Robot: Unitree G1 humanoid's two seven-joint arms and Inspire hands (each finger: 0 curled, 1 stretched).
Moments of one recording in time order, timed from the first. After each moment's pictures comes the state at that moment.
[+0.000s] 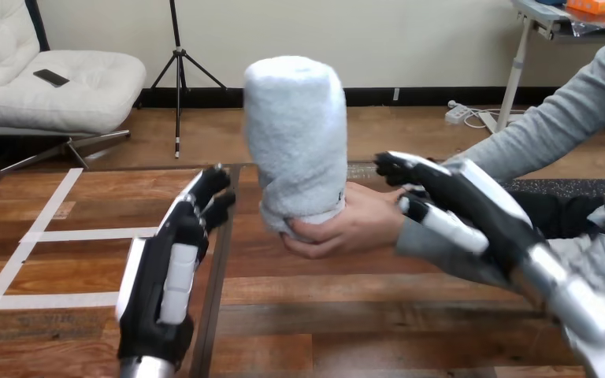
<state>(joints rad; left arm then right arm) 0.16 0.02 0.01 0.18 -0.10 -0.57 -0.20 -0.34 -0.47 0.12 0.68 -0.05 -0.64 0.31</state>
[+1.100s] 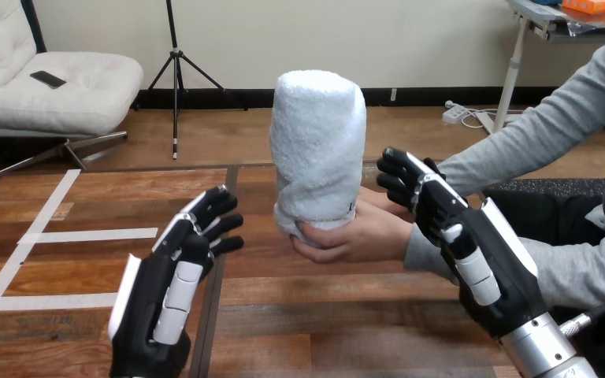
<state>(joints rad) 0.23 0.03 0.01 0.12 -0.15 -0.57 -0.26 0.01 -0.32 0.10 0.23 0.25 -0.62 0.37</state>
